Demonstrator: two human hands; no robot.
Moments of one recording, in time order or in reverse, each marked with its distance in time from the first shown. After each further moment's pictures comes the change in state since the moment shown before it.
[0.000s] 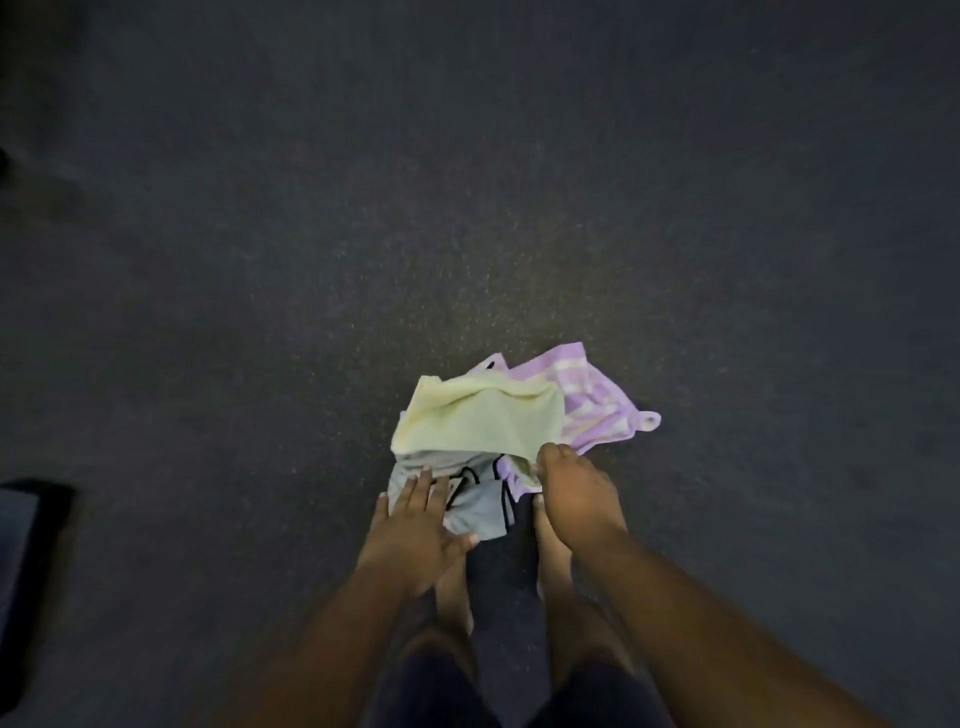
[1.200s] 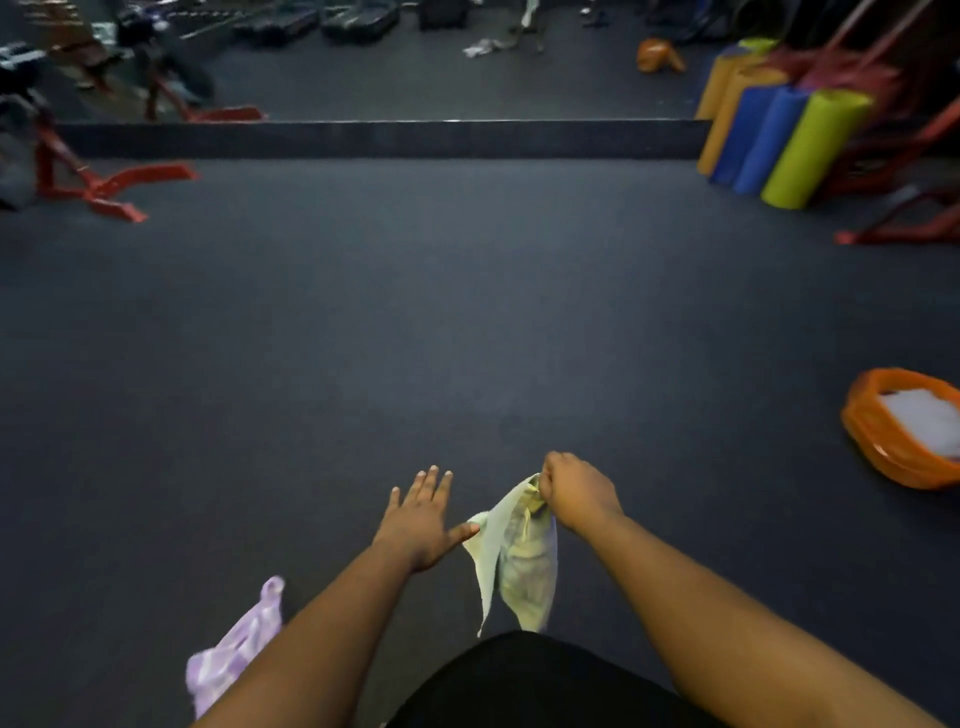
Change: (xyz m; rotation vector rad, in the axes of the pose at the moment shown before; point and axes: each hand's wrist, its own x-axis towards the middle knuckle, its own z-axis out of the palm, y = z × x) left_hand -0.489 0.356 0.256 1.213 0.090 1.245; right_hand -0.797 0.069 0.238 0.894 0.798 1.357
